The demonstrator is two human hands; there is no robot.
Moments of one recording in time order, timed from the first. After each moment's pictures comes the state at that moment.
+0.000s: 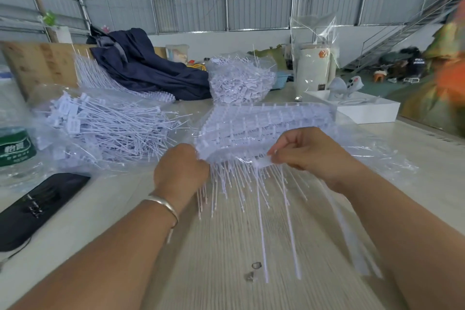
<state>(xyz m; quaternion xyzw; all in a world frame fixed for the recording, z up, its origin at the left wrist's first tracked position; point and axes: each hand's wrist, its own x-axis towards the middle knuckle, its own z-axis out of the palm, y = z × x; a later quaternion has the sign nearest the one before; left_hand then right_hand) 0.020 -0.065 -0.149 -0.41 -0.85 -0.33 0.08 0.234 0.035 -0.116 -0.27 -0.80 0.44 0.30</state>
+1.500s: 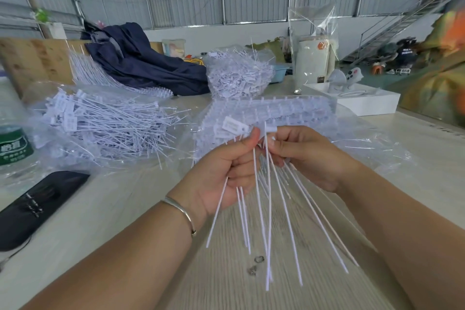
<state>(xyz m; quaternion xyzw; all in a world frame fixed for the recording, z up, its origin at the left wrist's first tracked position) 0.082 -0.068 -0.135 -0.38 -0.28 -0.60 -0.65 0.224 0.030 -0.128 -0.12 -0.76 0.57 0.29</state>
